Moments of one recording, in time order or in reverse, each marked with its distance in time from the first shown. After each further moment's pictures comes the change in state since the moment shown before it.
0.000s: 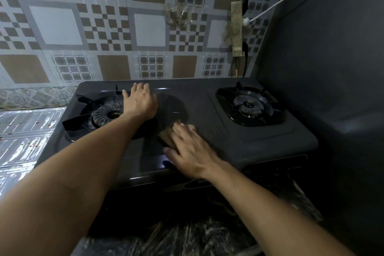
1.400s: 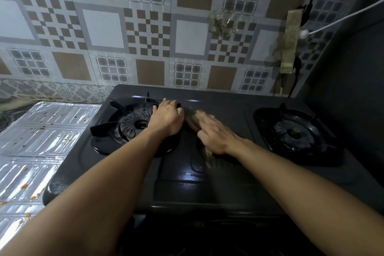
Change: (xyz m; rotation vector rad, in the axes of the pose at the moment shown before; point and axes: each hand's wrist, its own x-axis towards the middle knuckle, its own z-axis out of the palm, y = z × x) left_hand 0.007 -0.003 0.002 -0.232 -0.113 -0.142; right_hand 0.122 0.061 -0.013 0.092 -0.218 -0.077
